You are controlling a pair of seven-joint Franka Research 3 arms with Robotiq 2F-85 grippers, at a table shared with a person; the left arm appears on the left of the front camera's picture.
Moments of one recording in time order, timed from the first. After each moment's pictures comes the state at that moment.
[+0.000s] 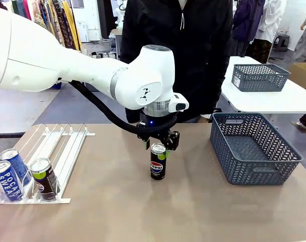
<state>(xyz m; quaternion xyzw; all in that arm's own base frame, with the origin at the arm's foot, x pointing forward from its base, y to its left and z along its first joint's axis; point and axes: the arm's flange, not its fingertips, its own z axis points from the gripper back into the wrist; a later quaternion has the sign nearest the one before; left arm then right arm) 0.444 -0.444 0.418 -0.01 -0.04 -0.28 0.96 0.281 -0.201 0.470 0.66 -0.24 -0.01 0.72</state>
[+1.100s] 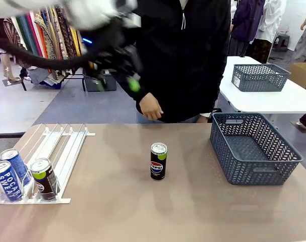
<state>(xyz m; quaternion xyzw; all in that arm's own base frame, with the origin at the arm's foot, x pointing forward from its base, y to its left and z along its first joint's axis) 0.382 -0.242 0.671 -0.17 -0.10 -0.20 0.96 0.281 -0.202 0.470 0.66 -0.24 -0.01 0.72</state>
